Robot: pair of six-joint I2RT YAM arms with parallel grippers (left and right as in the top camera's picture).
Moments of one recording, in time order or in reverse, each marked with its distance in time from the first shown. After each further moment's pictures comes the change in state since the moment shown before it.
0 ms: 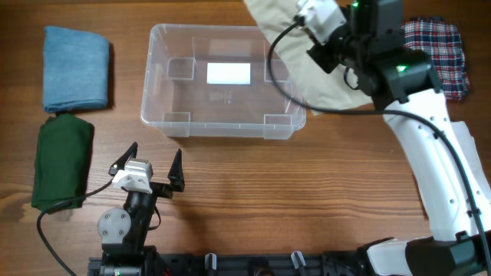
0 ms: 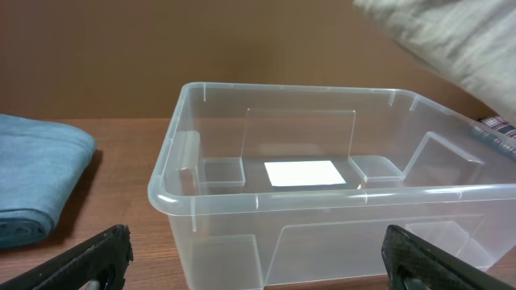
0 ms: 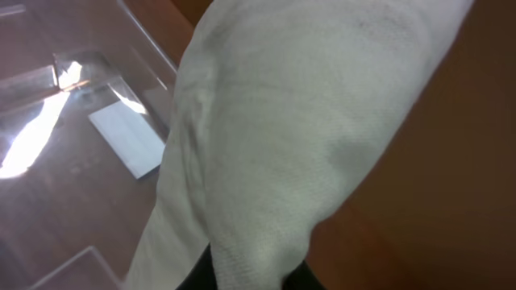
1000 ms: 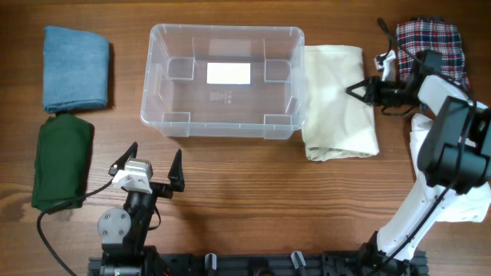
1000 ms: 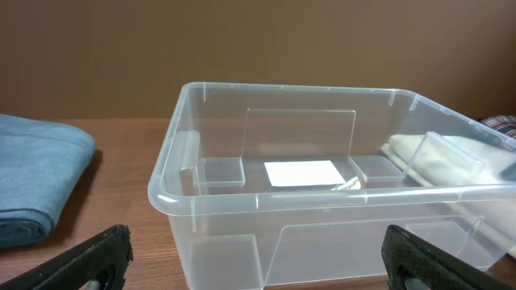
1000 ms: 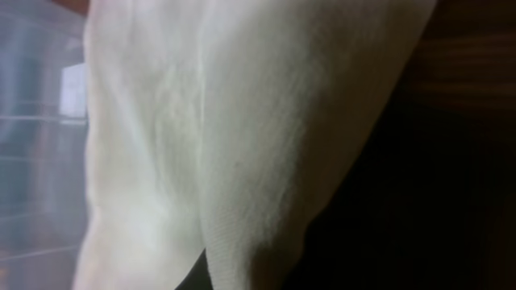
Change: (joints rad) left arm 0.000 0.000 0.000 0.000 0.000 0.000; right arm -0.625 0.604 -0.221 0.081 -0.698 0.467
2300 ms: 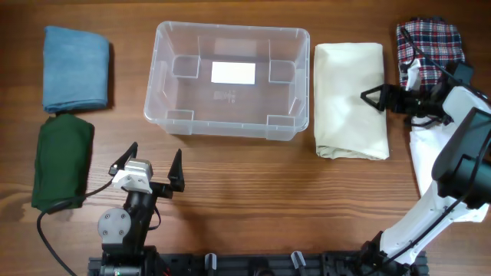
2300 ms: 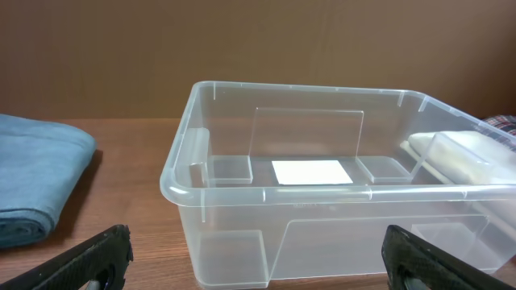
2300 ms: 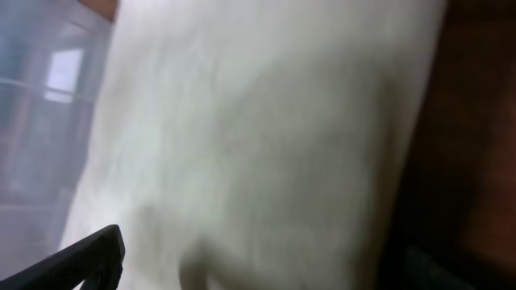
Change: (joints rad) left arm 0.000 0.000 0.000 0.000 0.000 0.000; right arm -0.135 -0.037 -0.075 0.014 -0.045 -0.216
